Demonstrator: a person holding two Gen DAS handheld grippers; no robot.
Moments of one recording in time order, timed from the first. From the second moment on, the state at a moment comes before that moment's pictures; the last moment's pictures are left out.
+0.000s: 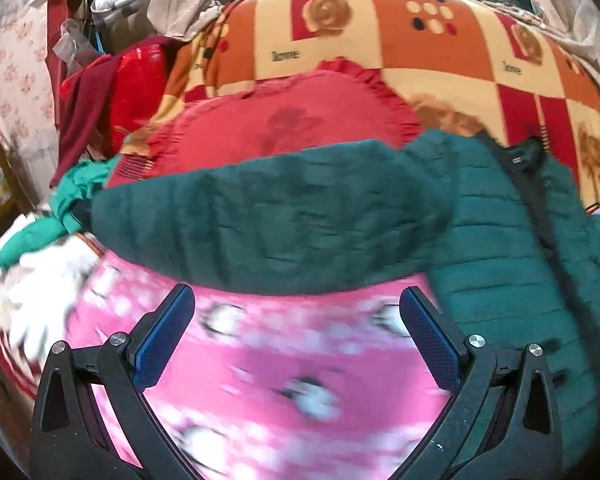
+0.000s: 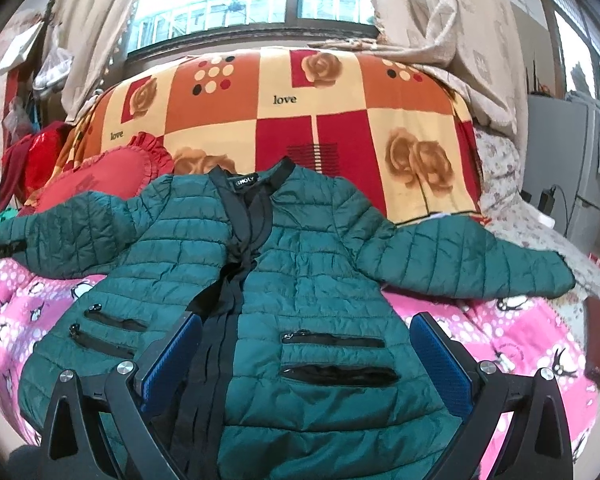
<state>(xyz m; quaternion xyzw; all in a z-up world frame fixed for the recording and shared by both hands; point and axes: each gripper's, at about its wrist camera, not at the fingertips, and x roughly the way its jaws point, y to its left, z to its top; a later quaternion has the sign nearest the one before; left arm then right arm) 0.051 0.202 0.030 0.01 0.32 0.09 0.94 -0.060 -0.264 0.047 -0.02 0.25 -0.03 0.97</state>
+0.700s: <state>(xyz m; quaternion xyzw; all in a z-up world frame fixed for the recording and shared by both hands) 0.128 0.393 0.010 -0.01 0.28 -0.06 0.96 -0.033 -0.229 0.025 -0.09 0.30 -0.03 0.95</state>
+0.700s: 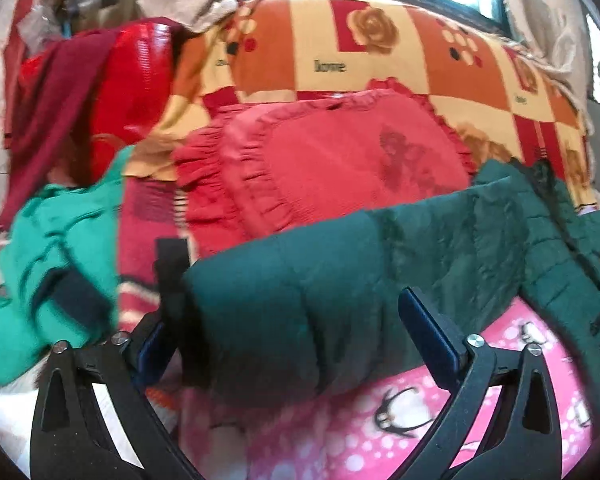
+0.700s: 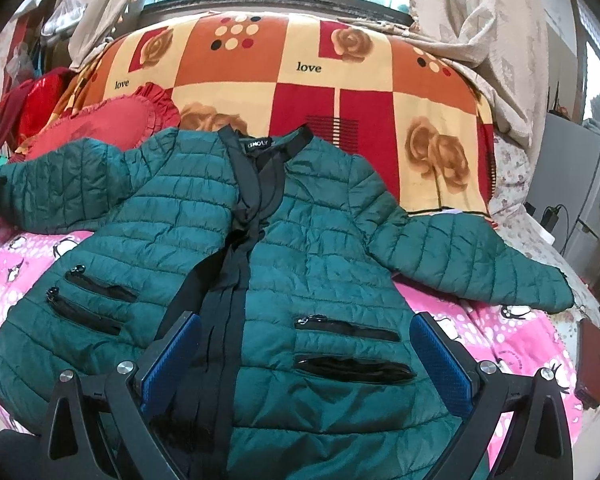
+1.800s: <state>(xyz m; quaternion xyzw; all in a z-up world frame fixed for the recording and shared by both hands) 0.028 0.386 -0.032 -0.20 0.39 0.00 0.90 -0.045 -0.259 0.035 -0.02 0.29 -0.03 0.96</state>
